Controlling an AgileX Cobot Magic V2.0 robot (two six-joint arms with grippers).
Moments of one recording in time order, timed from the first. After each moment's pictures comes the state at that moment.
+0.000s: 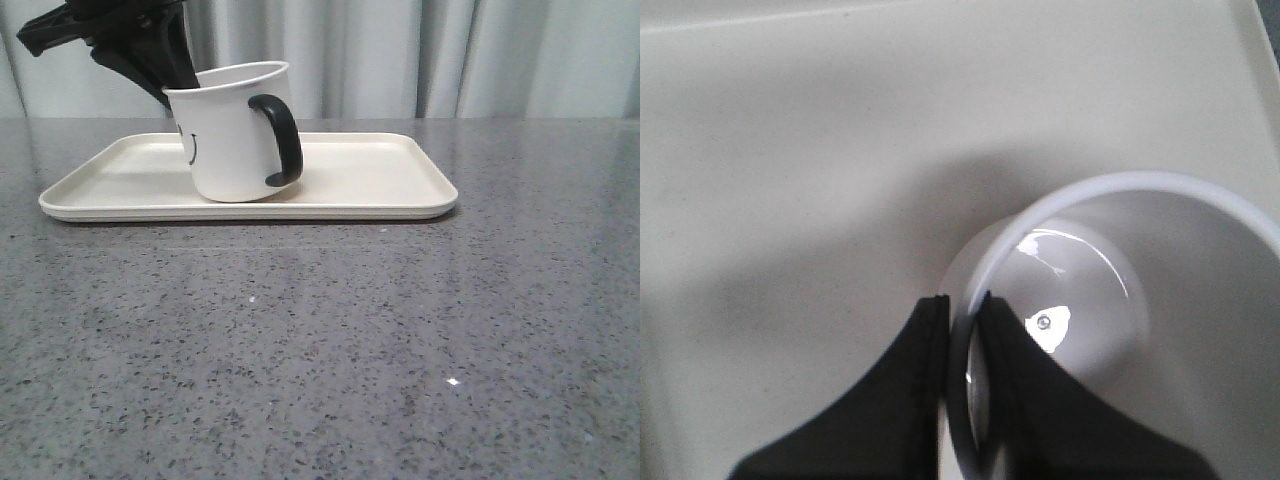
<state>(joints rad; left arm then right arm) -0.37 1.73 -1.50 -0.27 0.86 -0.13 0.06 0.57 -0.78 0.04 0.82 -0.01</state>
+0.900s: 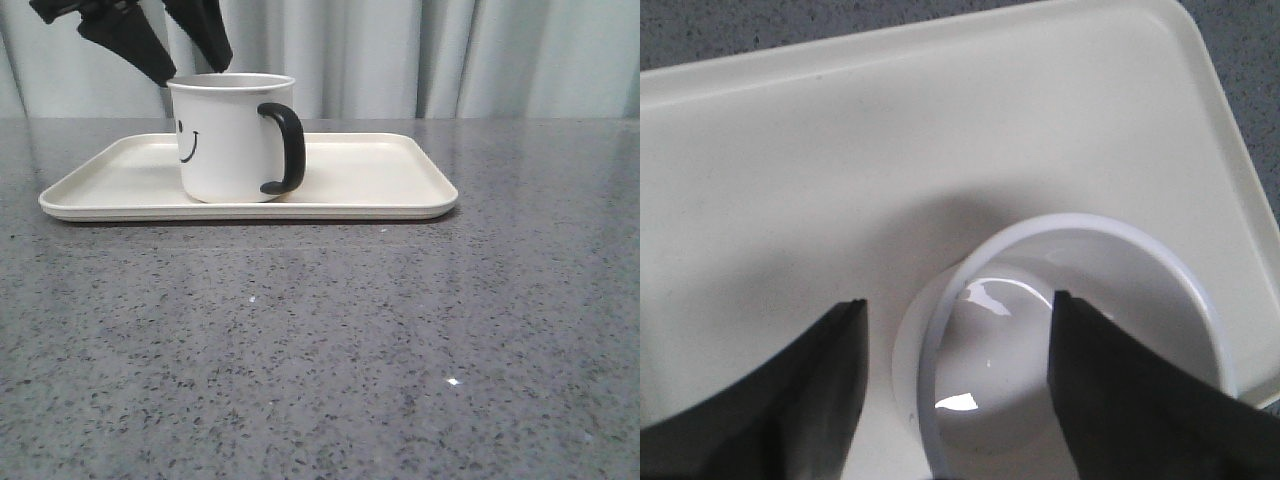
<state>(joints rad) -0.37 1.74 -1.60 -0.27 0.90 -0.08 0.06 0.57 -0.78 0.04 0.82 -0.01</state>
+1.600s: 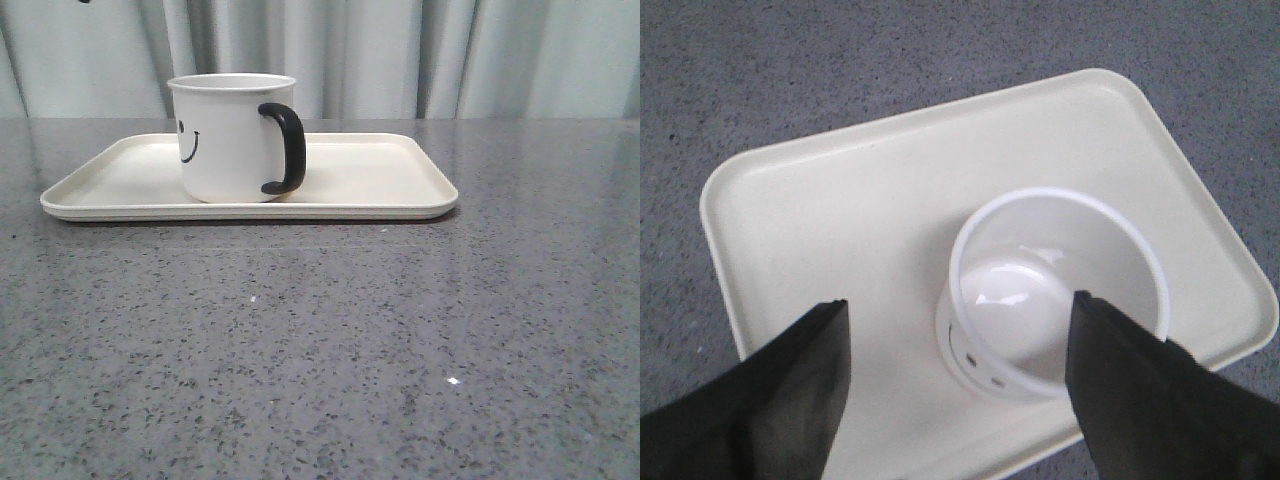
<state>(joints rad) -0.36 1.39 -1.30 -0.20 0.72 -0.03 0.06 0.57 -0.78 0.04 0.81 -0.01</state>
